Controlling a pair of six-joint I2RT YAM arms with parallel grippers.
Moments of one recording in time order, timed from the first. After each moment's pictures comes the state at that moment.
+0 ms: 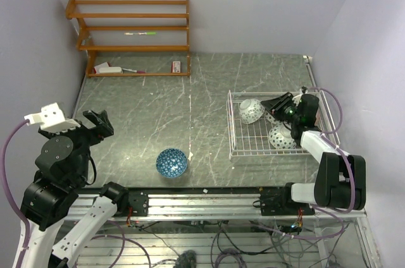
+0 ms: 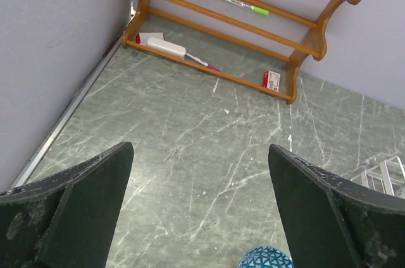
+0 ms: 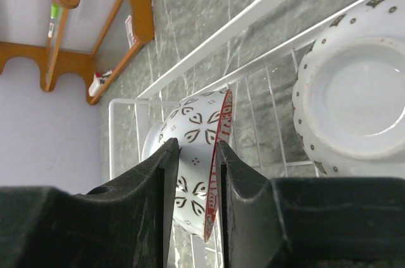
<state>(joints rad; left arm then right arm) -0.45 0.41 1.10 -0.80 -0.66 -0.34 -0.11 1.32 0.56 0.34 -0.47 0.85</state>
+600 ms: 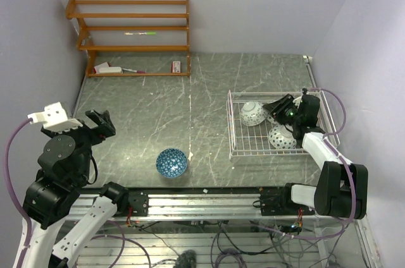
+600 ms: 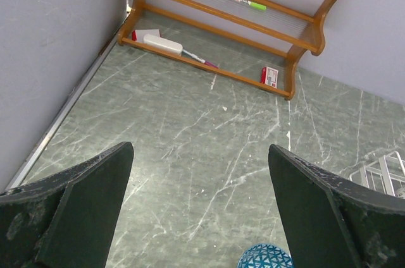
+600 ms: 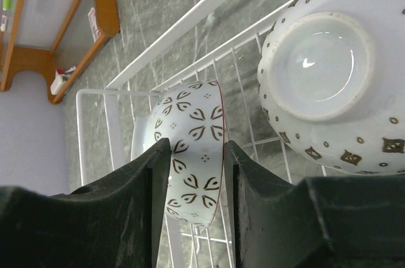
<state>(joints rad) -0.45 0.41 1.08 -0.79 -0.64 -0.34 -0.10 1.24 0.58 0.15 -0.40 0.74</state>
